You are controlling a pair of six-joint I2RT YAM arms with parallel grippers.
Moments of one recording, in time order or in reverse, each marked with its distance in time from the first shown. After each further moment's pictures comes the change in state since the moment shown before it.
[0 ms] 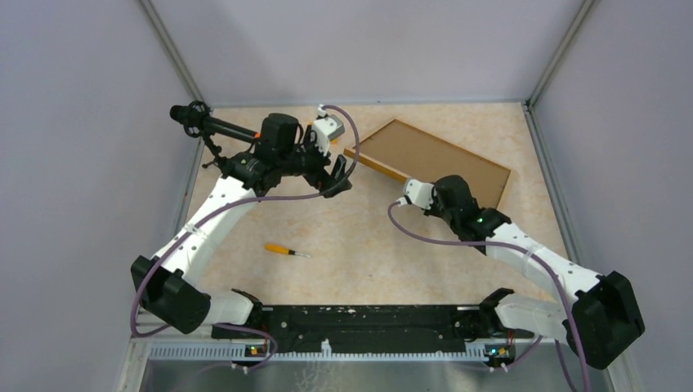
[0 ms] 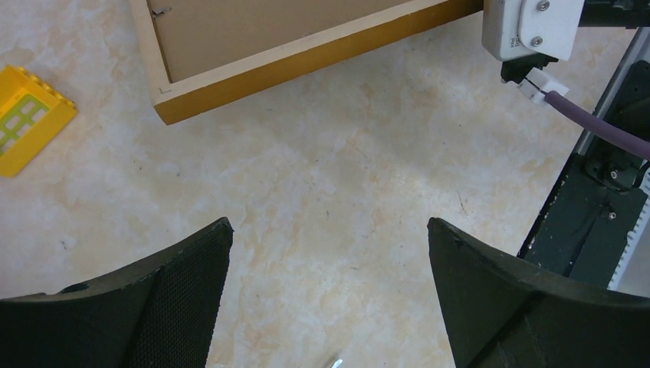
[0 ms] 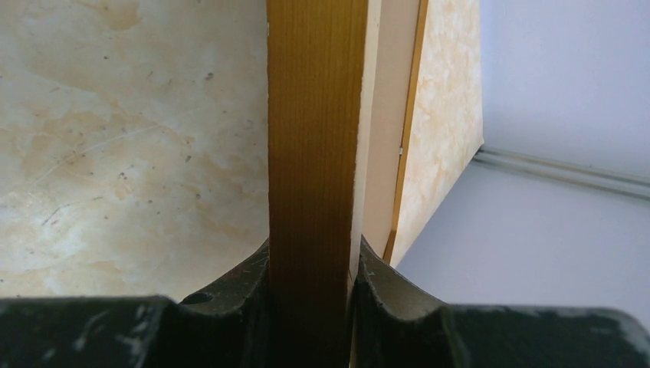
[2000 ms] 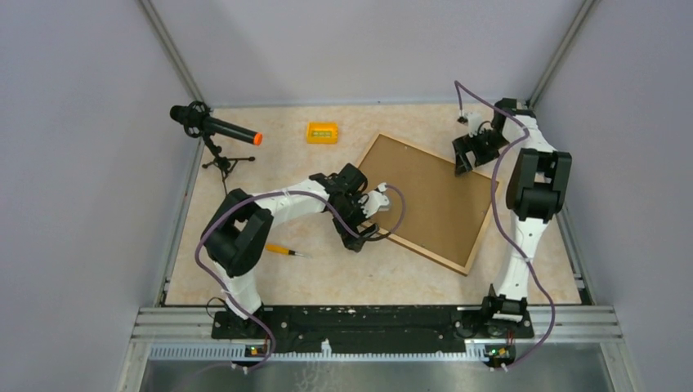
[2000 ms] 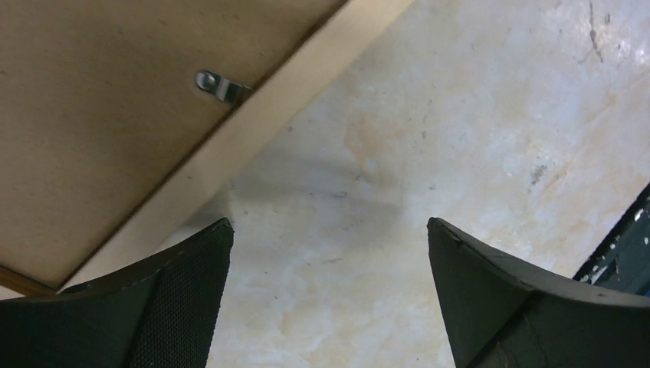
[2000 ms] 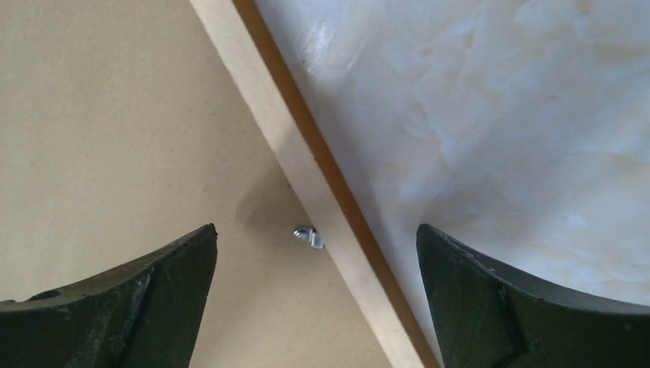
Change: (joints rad) left arm -0.242 0.465 -0.188 -0.024 -0.153 0.246; right arm -0.703 1.161 1.150 -0.607 -0.790 0.237
